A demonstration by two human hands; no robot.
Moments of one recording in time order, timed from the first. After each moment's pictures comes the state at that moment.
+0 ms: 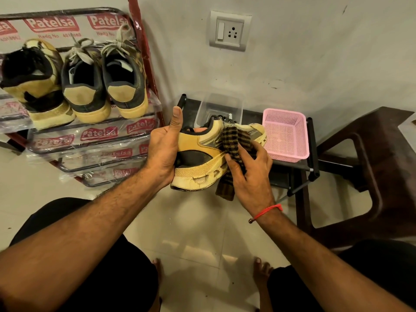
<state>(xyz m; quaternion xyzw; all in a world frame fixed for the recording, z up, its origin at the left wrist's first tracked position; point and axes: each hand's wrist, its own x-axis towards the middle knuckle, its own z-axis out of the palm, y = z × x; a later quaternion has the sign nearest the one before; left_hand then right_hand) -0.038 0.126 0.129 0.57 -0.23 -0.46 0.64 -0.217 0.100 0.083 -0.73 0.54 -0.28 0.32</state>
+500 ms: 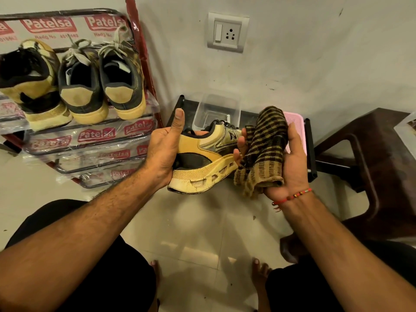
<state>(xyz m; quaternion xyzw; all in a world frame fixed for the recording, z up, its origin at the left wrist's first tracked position) -0.037 0.126 0.127 0.57 -0.26 -0.48 0.61 -0.249 0.064 0.121 -0.14 0.26 -0.41 0.87</state>
